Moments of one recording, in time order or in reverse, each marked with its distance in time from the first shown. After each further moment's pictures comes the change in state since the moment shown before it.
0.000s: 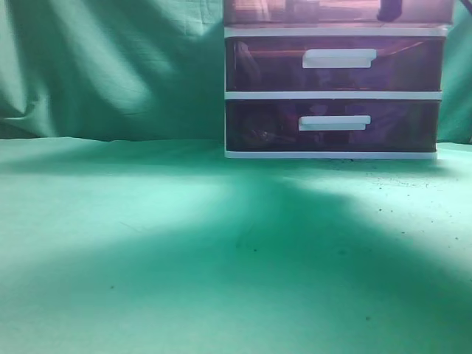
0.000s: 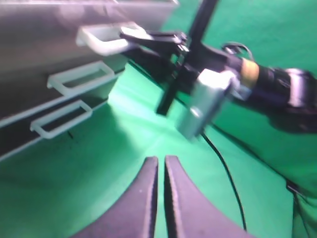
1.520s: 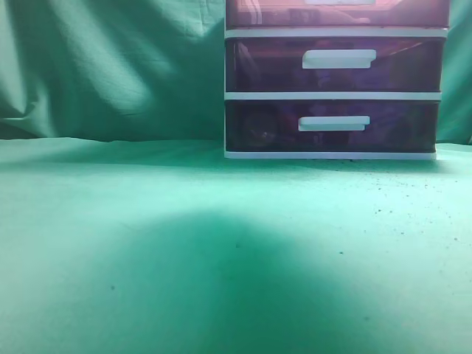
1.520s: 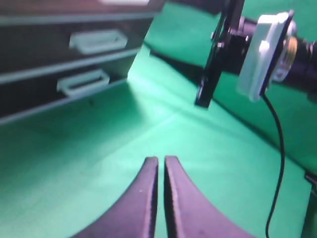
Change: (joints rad) left arm 0.000 -0.417 0.468 0.000 0.163 0.059; right arm 0.043 -0.235 0.223 -0.316 -0.023 0.706
